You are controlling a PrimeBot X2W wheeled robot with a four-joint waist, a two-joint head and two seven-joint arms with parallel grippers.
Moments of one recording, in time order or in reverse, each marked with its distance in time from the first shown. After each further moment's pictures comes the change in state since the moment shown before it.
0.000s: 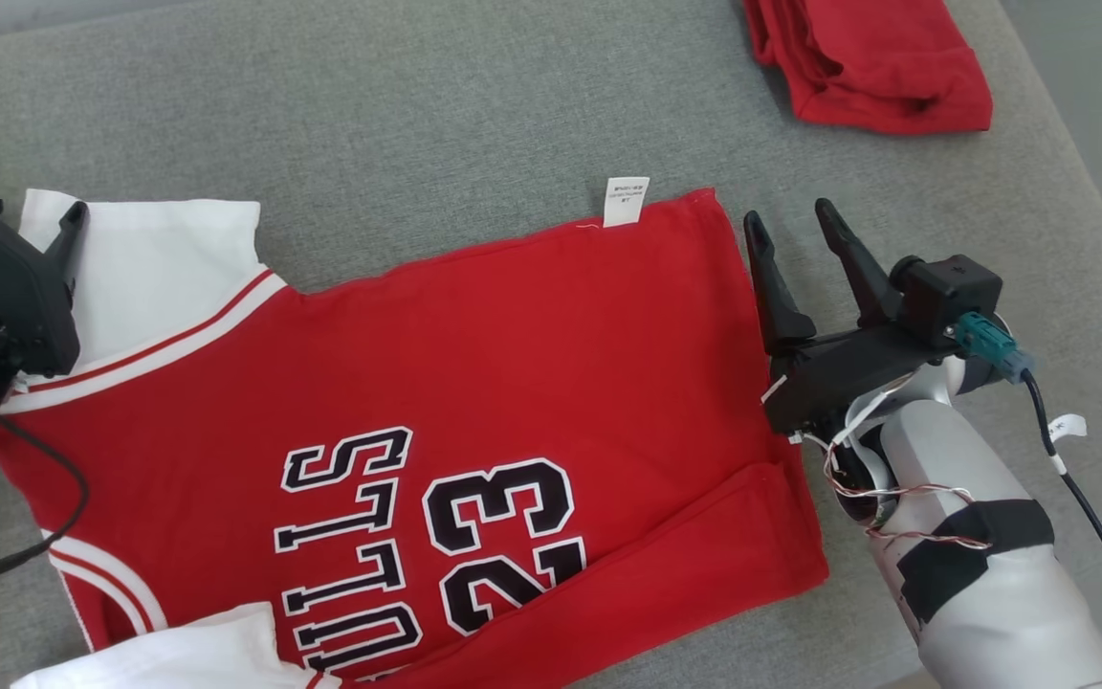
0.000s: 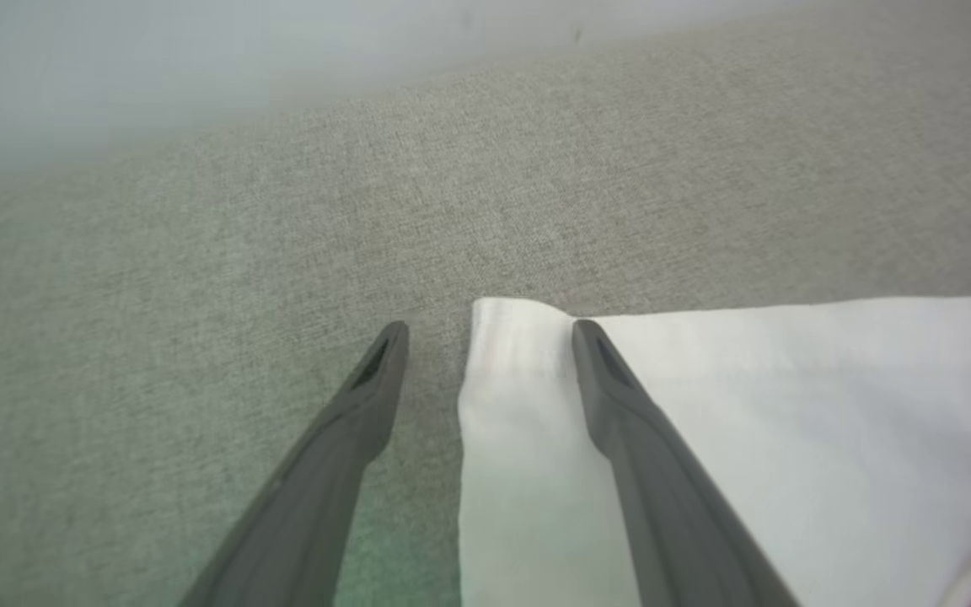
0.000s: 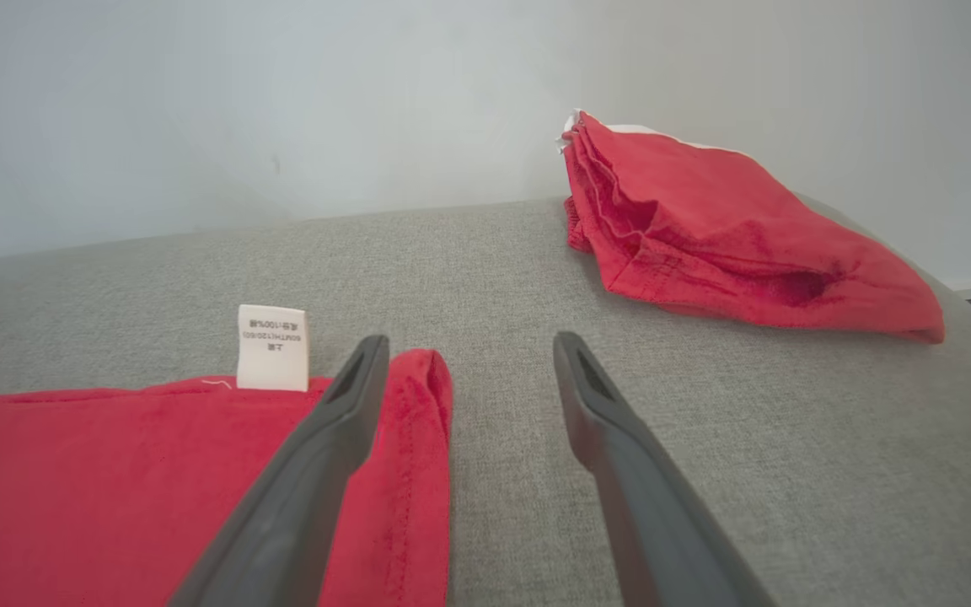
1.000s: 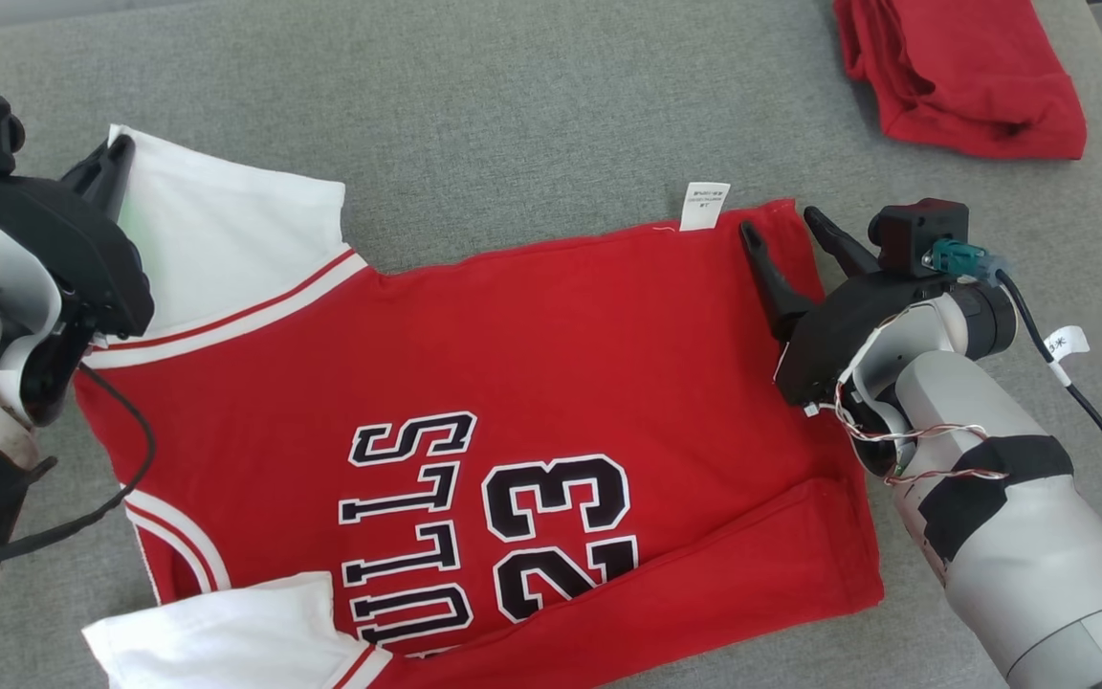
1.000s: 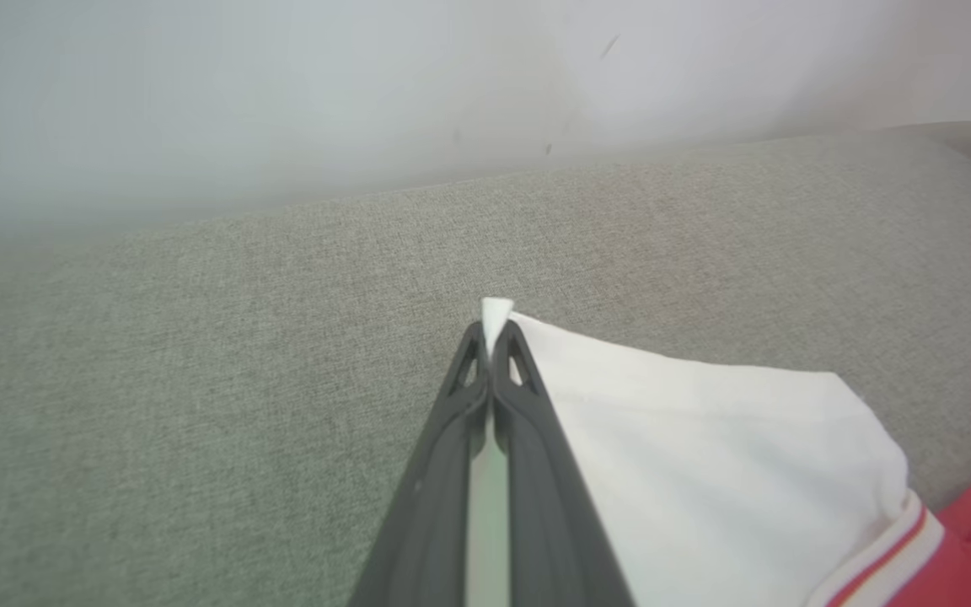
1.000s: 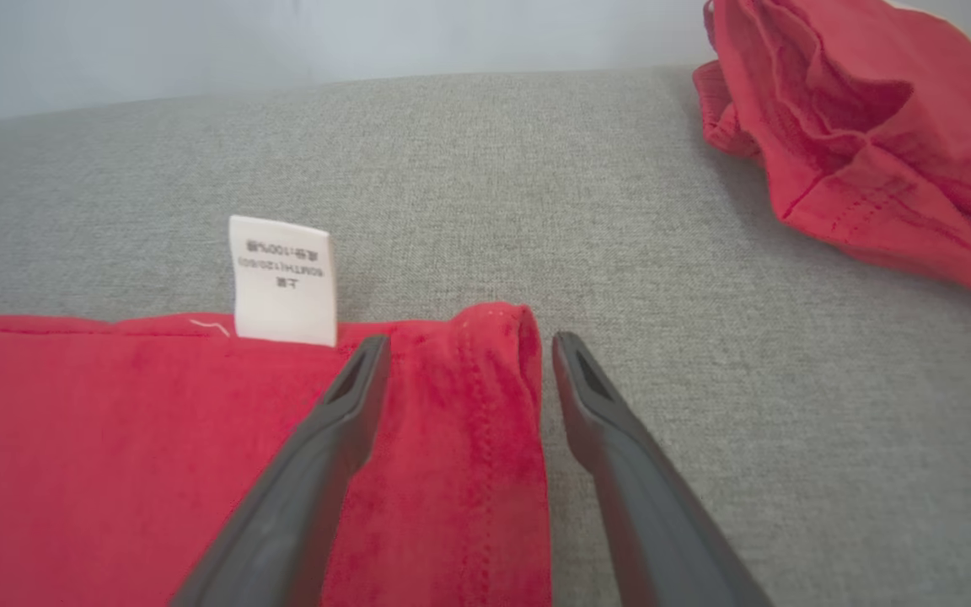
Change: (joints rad) left arm -0.064 -0.057 -0.117 0.004 -0.142 0.000 -0.157; right arm -0.171 -0.071 0.190 0.220 0.158 0.000 0.172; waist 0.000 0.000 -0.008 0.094
